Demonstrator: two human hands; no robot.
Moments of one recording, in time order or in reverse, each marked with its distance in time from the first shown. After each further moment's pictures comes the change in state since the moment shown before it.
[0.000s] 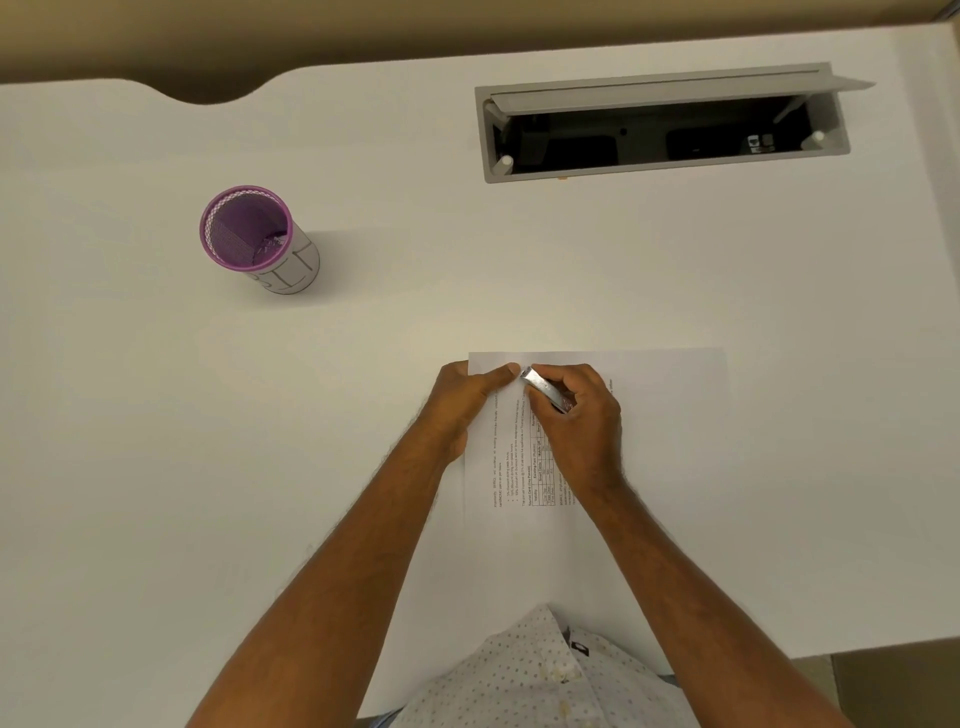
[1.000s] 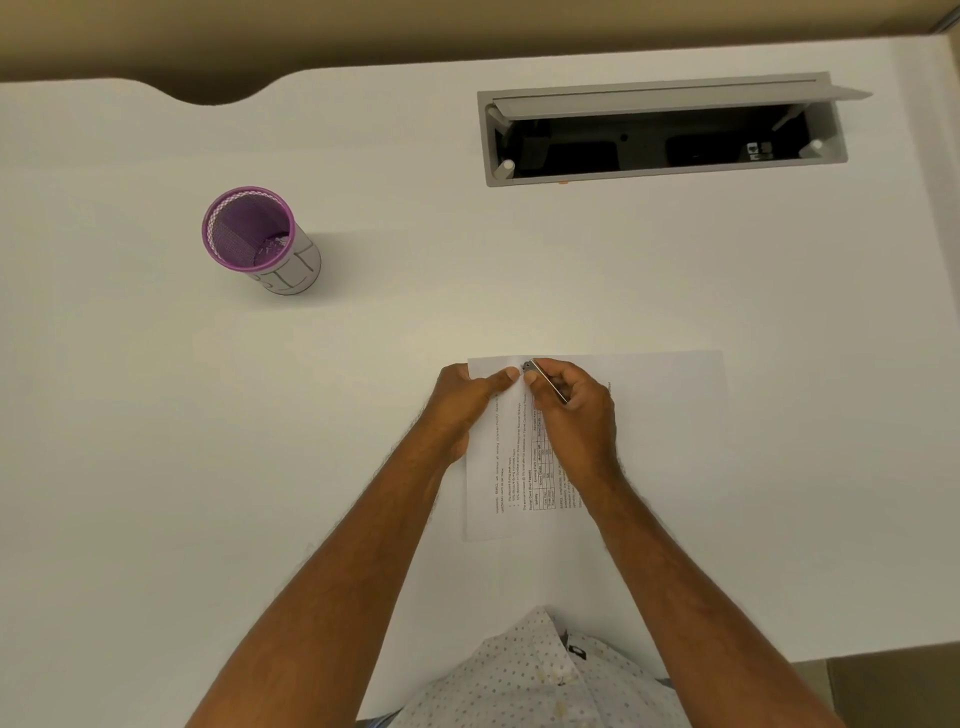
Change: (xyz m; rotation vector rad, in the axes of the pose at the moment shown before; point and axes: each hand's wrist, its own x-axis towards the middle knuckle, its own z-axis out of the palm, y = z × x) left_hand 0.000 0.000 0.001 -0.008 0.000 0.041; right_hand 0.010 -0.006 0.003 0.167 -0.129 0.299
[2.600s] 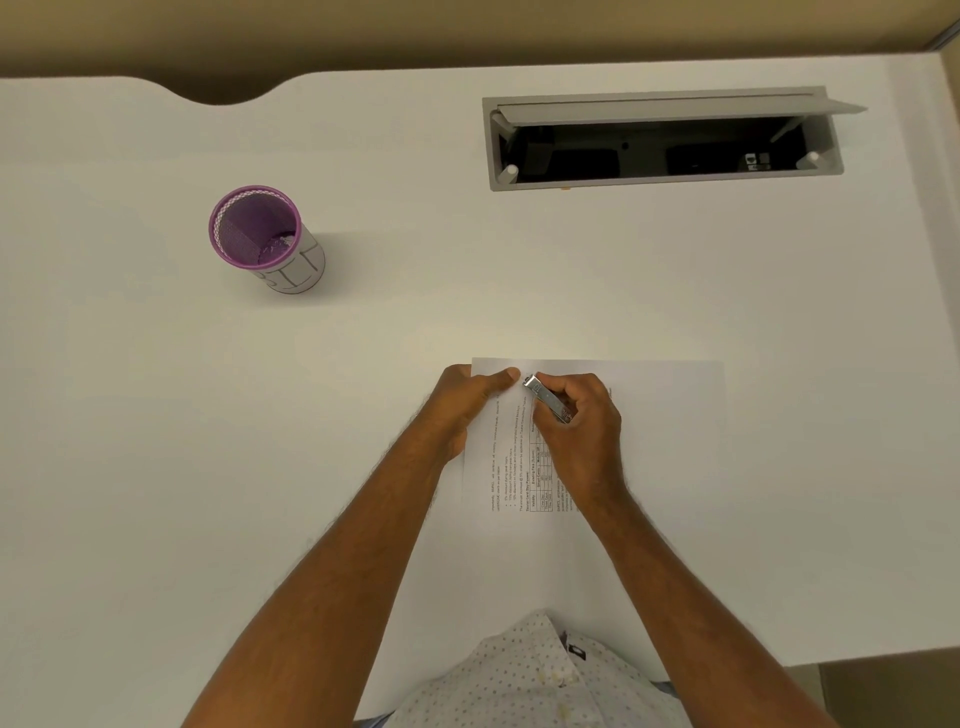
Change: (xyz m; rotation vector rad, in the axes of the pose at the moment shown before) left_hand 0.003 0.002 -0.003 0.052 -0.002 -0.077; right_hand -0.016 -0.001 -0.008 -0.141 0.089 -0.252
